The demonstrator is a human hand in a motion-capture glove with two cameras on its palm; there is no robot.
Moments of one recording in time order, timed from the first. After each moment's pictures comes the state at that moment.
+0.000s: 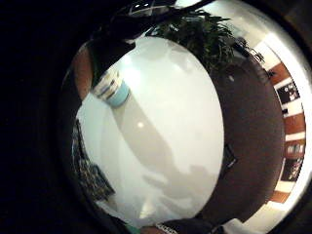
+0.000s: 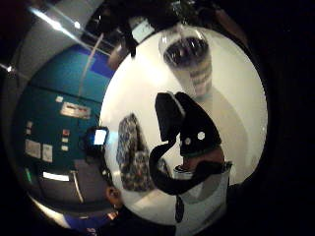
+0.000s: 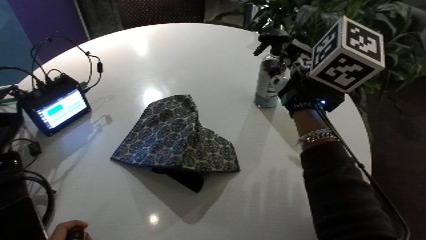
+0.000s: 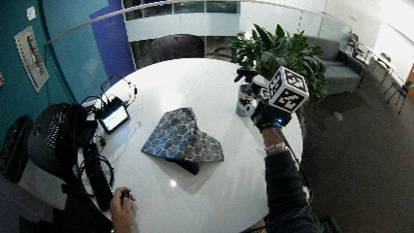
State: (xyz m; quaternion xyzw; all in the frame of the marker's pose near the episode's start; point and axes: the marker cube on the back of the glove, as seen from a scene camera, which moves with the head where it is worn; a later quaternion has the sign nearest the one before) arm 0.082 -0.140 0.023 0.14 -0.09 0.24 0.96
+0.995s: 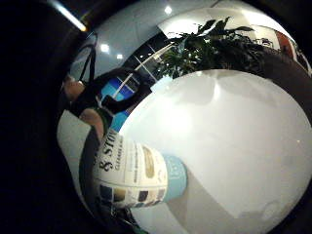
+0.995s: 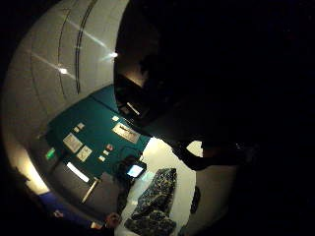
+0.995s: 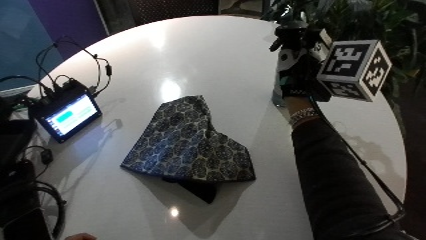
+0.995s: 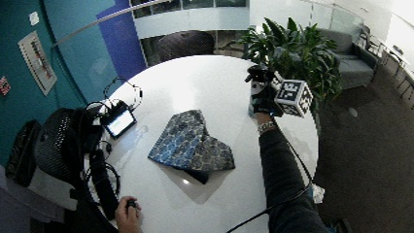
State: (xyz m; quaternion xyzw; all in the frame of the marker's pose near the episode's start) arm 0.096 -0.186 0.011 0.42 -0.27 0.19 0.85
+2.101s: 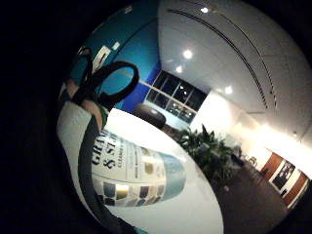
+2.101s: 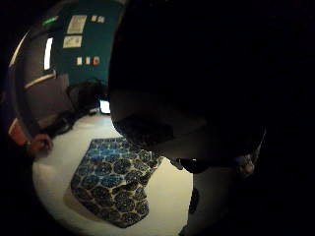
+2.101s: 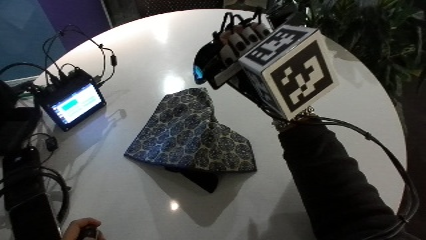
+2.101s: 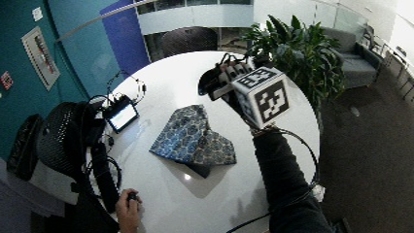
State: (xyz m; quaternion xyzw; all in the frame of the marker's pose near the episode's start) arm -0.071 -0.130 -0.060 0.52 0.18 -0.25 0.80
